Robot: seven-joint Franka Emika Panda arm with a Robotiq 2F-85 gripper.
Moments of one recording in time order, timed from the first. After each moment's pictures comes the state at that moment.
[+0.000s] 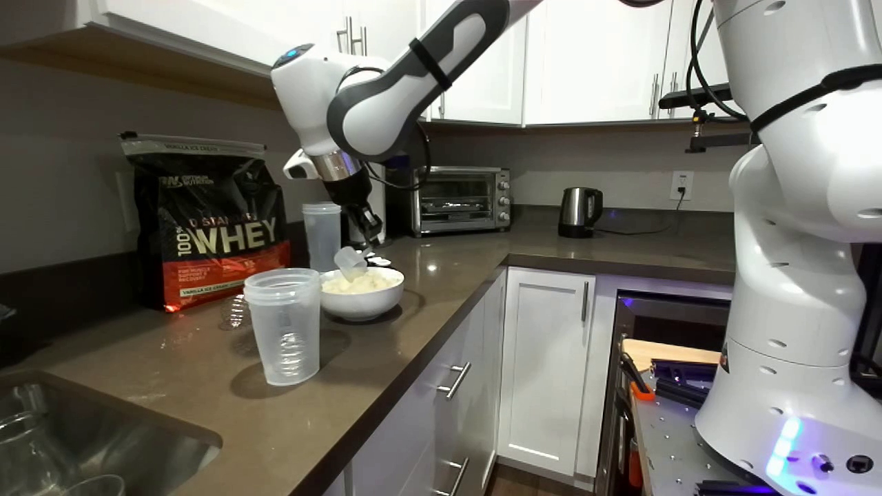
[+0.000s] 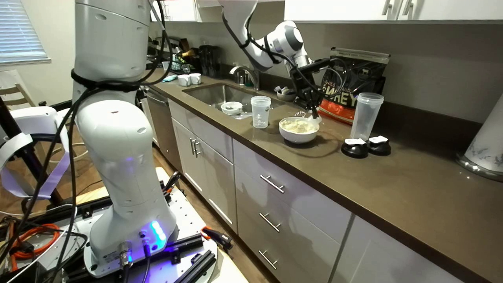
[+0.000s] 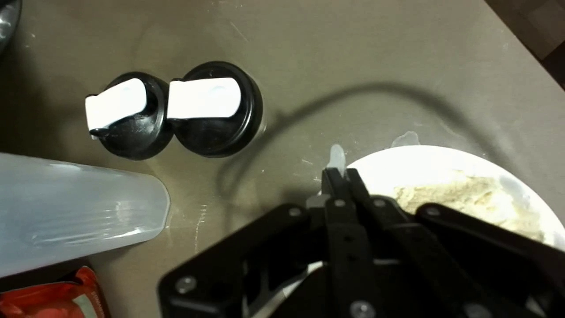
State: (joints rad) arm 0.04 0.33 0.02 -1.85 -0.67 2.07 -0.54
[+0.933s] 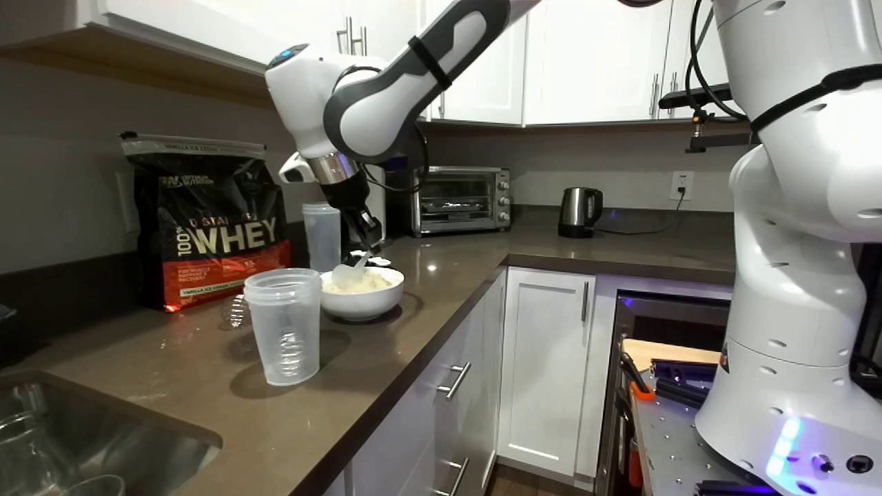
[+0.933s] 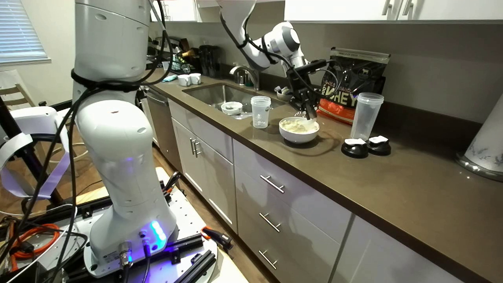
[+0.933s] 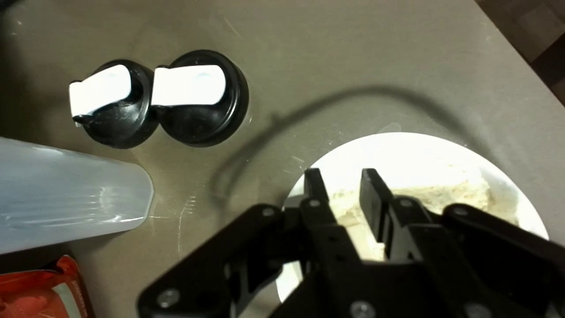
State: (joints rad) arm 0.04 0.33 0.04 -1.86 -0.67 2.05 -0.54
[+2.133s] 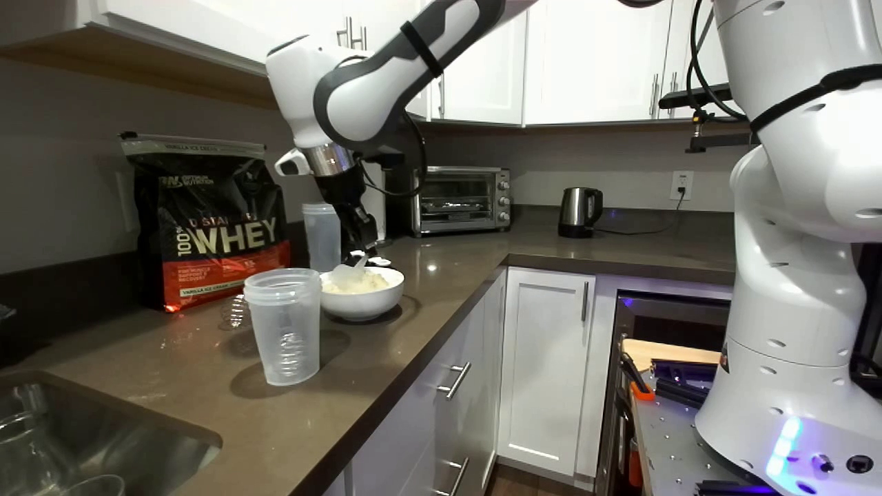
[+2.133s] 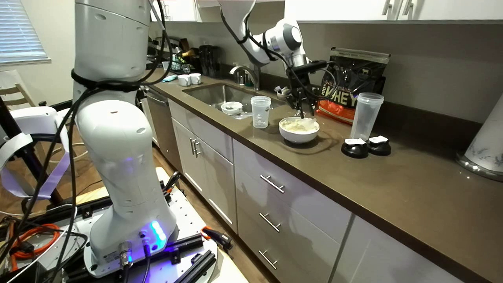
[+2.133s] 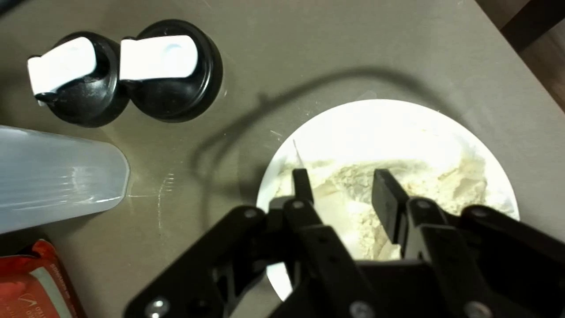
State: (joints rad) arm 0.03 0.33 0.05 -1.84 -0.54 2.05 -0.60
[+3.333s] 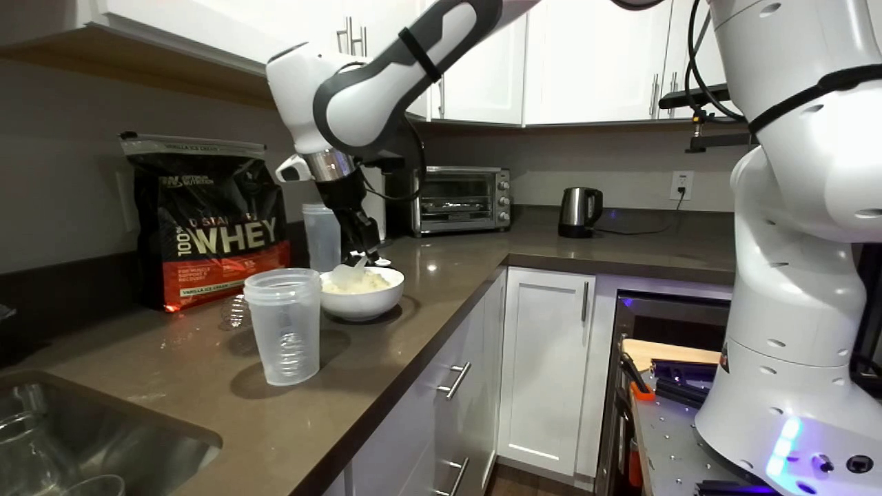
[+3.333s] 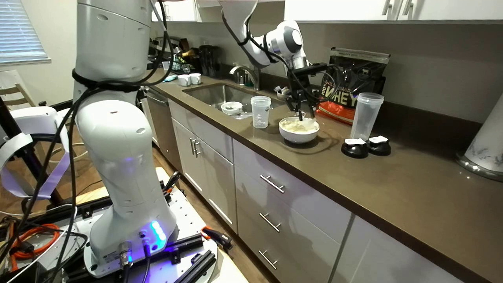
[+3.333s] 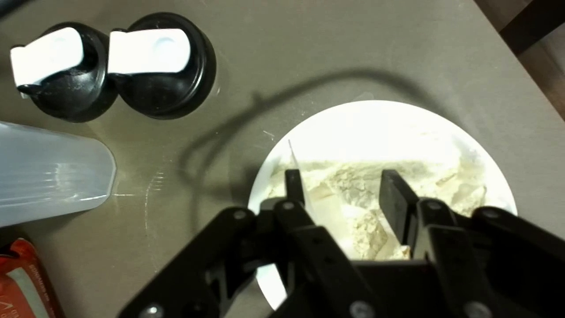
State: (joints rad) arm 0.03 0.34 0.05 -1.84 -0.54 2.05 -0.63
